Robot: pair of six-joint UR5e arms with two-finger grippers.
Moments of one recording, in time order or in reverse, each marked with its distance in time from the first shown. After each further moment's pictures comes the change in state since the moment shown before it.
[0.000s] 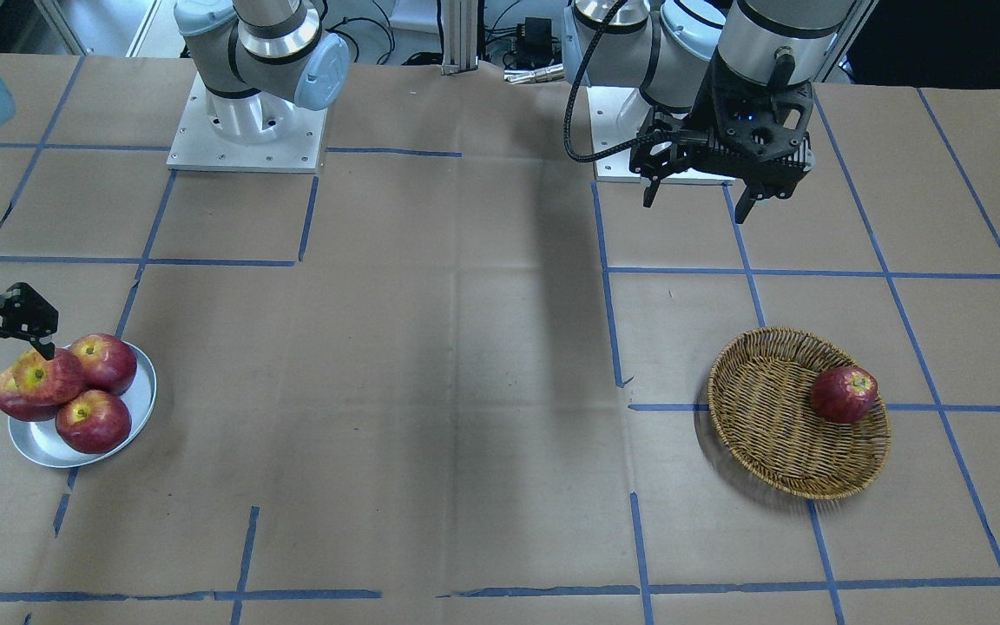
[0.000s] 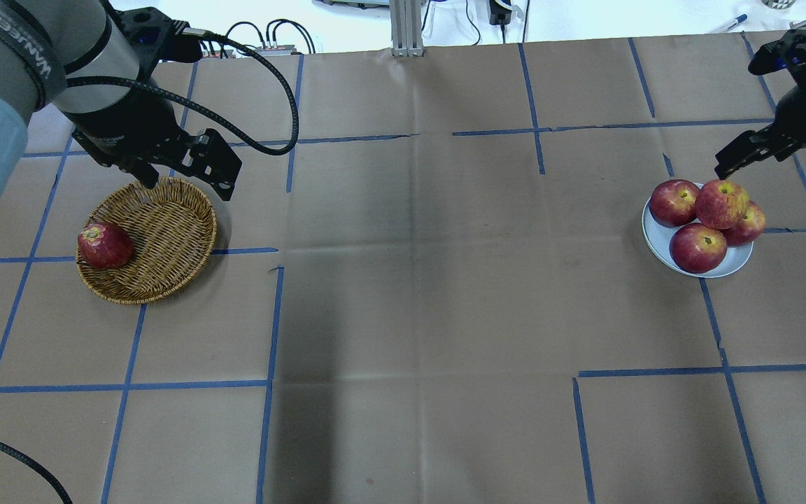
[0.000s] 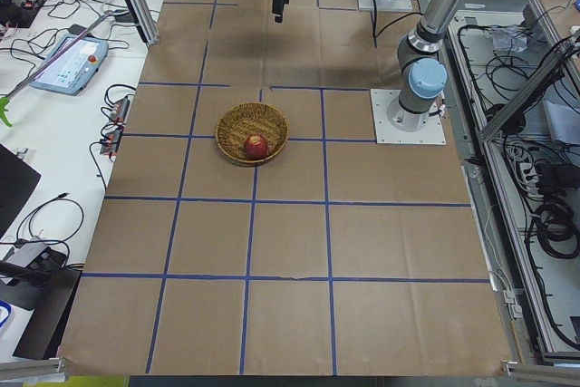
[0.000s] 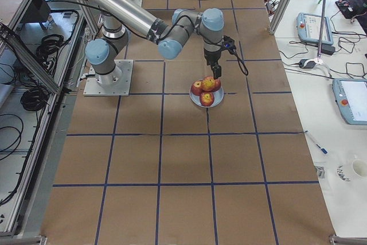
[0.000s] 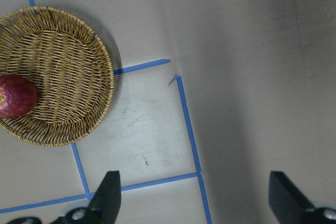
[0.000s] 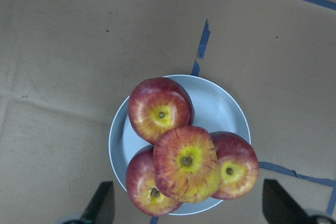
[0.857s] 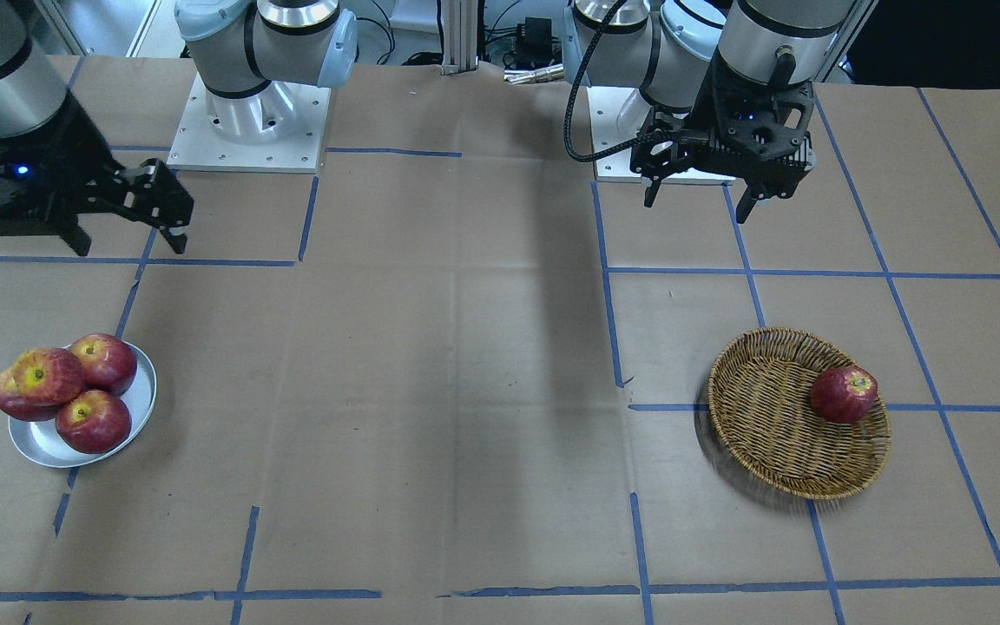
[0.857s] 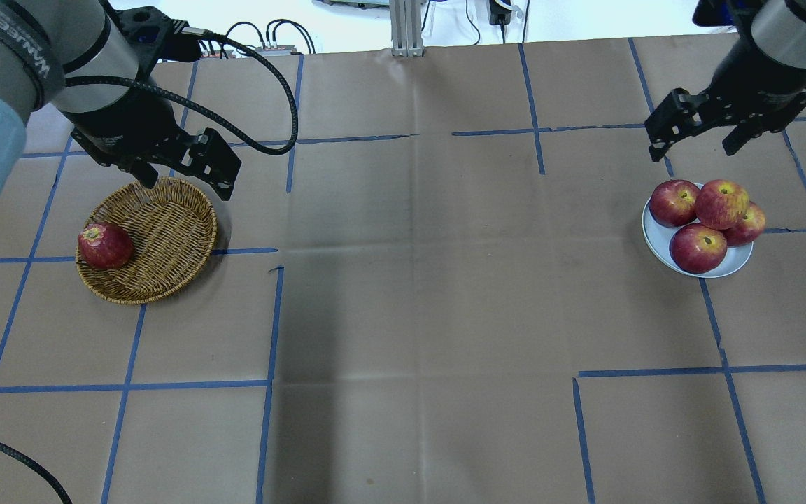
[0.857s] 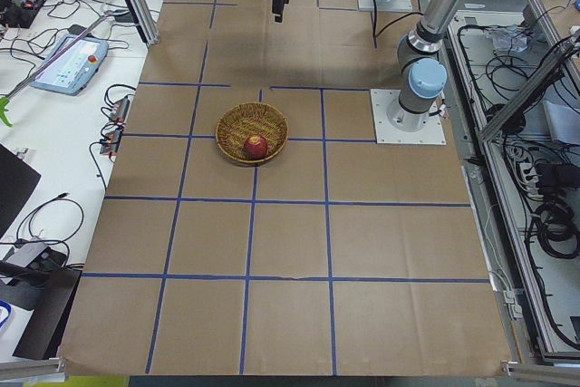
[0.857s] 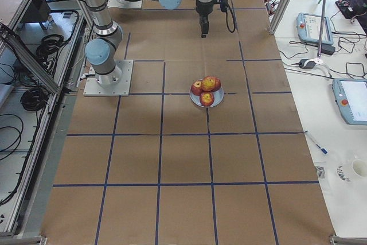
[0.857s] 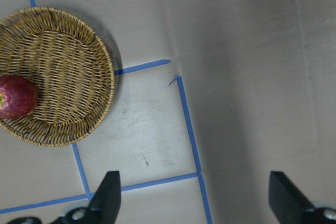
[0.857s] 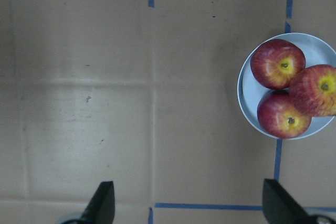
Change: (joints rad) left arm 0.000 0.000 0.002 0.000 0.003 0.001; right arm 0.337 -0.128 -0.177 0.382 -0.028 0.598
